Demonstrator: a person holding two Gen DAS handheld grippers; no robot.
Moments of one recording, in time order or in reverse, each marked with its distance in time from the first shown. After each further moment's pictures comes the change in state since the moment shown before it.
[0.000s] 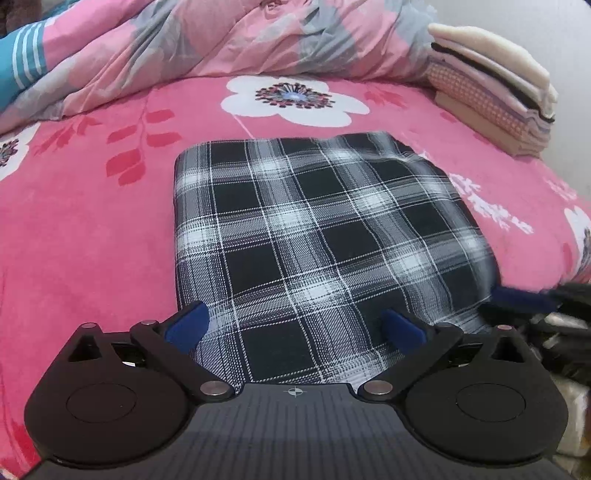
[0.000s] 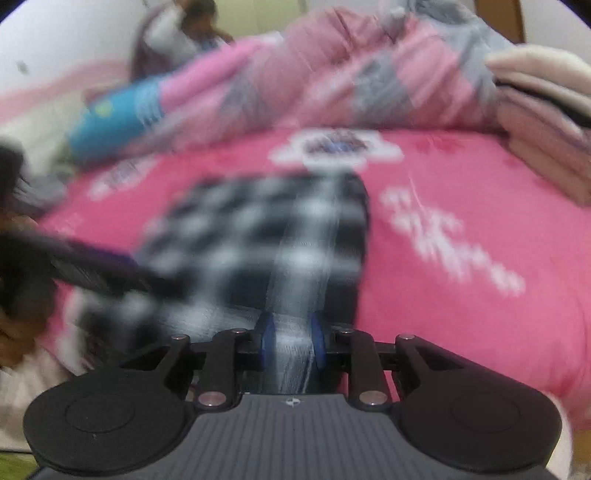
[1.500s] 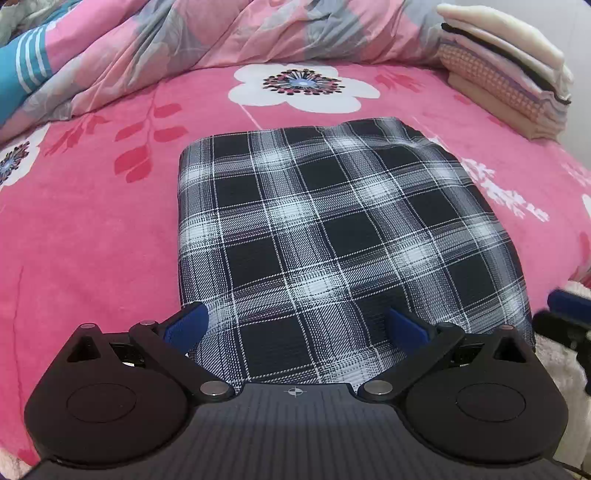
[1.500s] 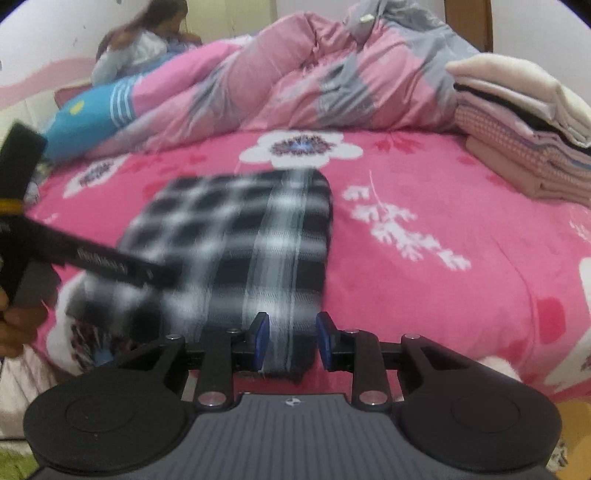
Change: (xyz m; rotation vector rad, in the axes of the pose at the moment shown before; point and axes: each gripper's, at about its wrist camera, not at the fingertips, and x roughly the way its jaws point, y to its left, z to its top) left arm 0.001 -0.010 0.003 0.010 0.044 0.059; right arm -0.041 0.011 -0.001 0.026 -0.007 -0.094
